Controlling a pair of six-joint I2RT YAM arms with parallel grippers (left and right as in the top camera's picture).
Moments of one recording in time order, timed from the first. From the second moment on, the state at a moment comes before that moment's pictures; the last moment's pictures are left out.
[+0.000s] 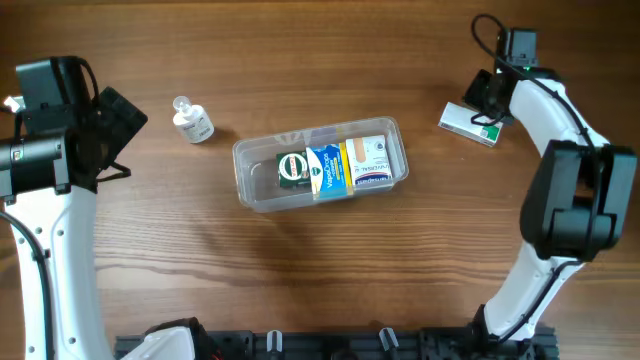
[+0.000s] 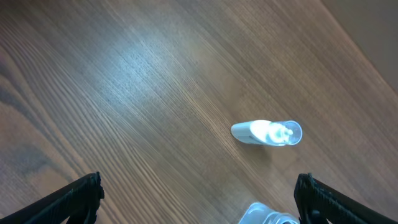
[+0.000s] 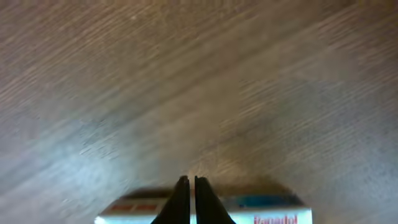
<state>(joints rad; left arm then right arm) 0.19 1.33 1.46 -1.13 -0.21 -0.65 -0.11 2.08 1.48 -0.54 0.09 0.43</state>
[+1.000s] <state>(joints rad) 0.19 1.33 1.46 -1.13 -0.21 -0.65 -0.22 2.12 1.48 -0.80 -0.01 0.35</state>
